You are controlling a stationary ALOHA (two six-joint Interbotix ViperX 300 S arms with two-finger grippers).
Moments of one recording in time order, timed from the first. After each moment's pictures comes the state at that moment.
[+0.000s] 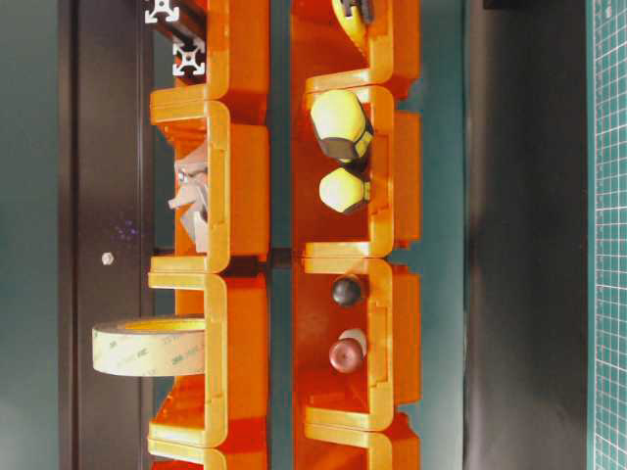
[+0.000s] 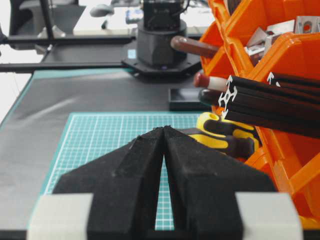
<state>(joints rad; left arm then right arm) 0.00 -0.97 1.17 0.00 -0.29 0.00 0.00 -0.96 1.17 0.00 -0.10 0.00</state>
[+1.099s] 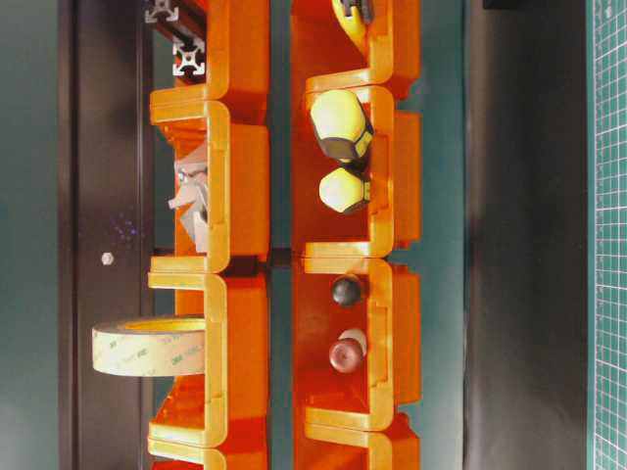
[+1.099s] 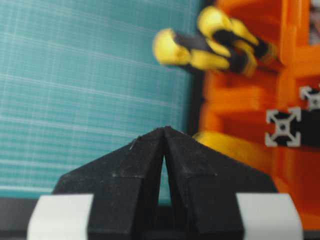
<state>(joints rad) -0.03 -0.99 1.04 0.03 0.05 -0.02 0.42 -0.50 0.56 -0.64 1.09 0.35</state>
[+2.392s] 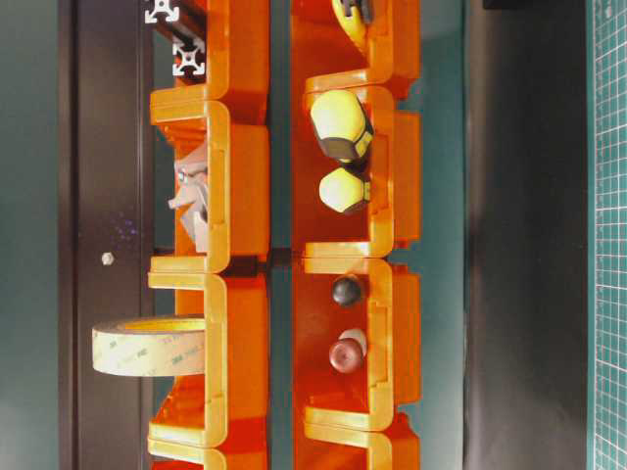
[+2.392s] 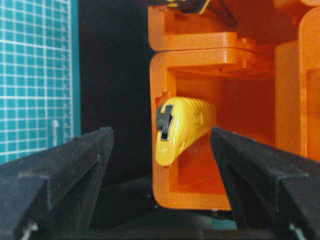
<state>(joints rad) -0.02 -1.14 1.07 0.03 0.14 -0.07 0.52 -0.24 0.74 -1.07 1.26 0.75</state>
